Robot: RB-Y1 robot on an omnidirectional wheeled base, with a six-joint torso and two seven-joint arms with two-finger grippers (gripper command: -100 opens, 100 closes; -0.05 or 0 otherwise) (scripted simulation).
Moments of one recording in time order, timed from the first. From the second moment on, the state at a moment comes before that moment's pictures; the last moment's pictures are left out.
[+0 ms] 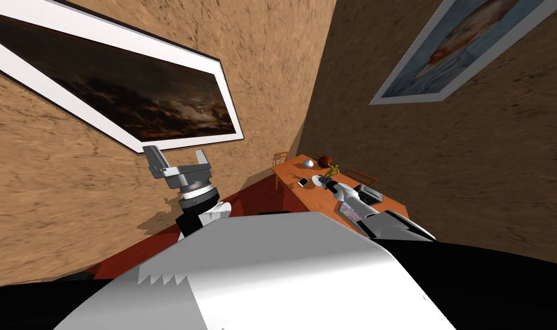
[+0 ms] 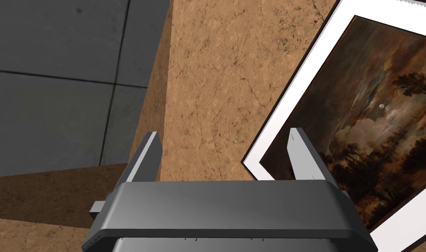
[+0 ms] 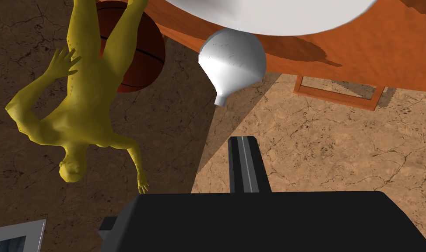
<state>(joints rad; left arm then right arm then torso) 0.48 -0.05 0.06 -2.39 0.12 -0.61 0.06 -0.18 -0.85 0.27 -0.86 0.62 -0.07 0.32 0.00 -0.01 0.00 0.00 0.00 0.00</state>
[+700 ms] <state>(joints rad) 0.48 -0.05 0.06 -2.39 0.12 -0.61 0.06 -0.17 -0.92 0.31 -0.82 0.67 -0.12 0.45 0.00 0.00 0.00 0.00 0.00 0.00</state>
